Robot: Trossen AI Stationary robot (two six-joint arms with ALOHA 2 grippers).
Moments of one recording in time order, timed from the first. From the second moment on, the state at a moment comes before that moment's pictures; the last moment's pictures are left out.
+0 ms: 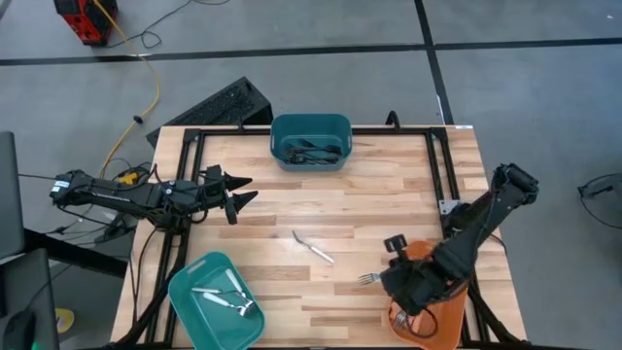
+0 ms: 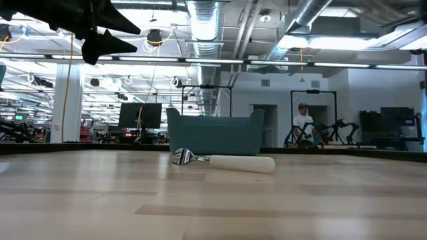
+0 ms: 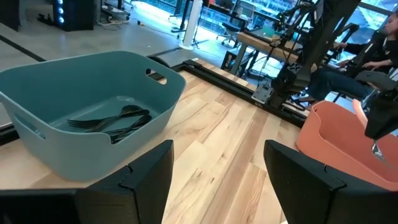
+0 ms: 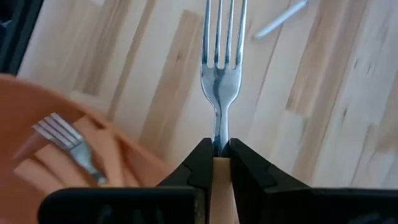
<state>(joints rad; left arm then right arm) -0.11 0.62 0.44 -0.05 -0.50 -0.44 0.76 1.54 1.34 -1.12 0.31 0.37</state>
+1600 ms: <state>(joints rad) -0.11 0.62 0.44 -0.08 -0.54 -0.43 1.10 1.53 1.10 -1.10 0.15 0.59</state>
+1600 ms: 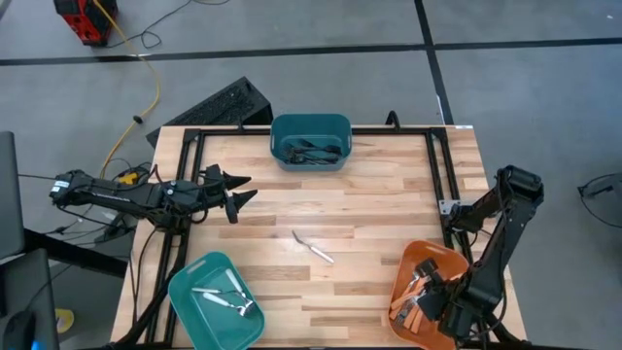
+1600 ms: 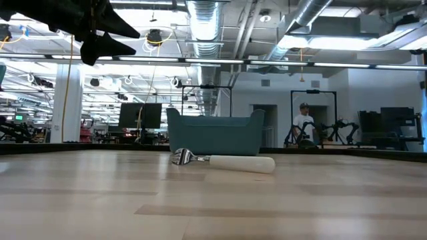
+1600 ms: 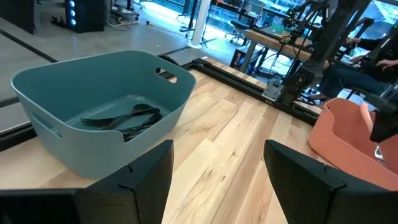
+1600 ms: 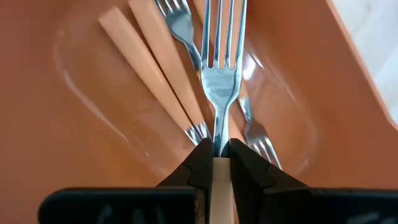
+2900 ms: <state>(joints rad) -0.11 0.62 0.44 -0.10 -0.56 -0.43 1.03 1.53 0.96 -0.88 0.15 0.49</state>
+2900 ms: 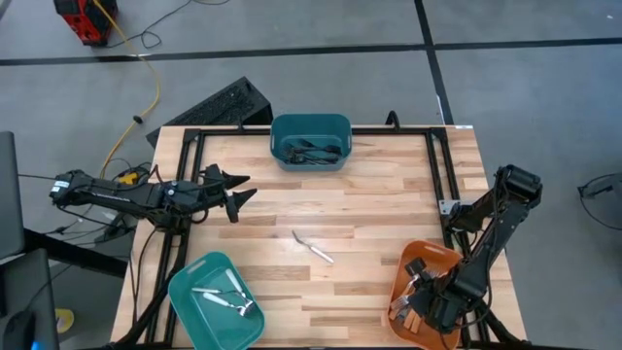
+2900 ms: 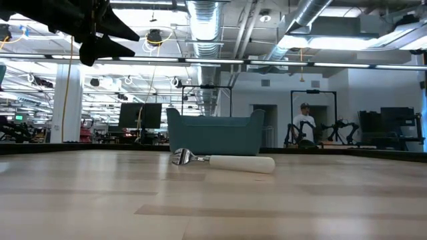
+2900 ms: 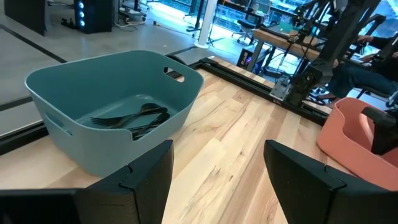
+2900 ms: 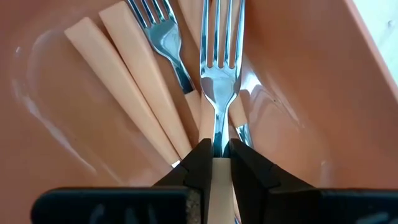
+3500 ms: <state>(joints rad) -0.11 0.62 0.44 -0.09 -0.56 -0.43 1.03 1.53 0.96 -0.88 0.15 0.51</state>
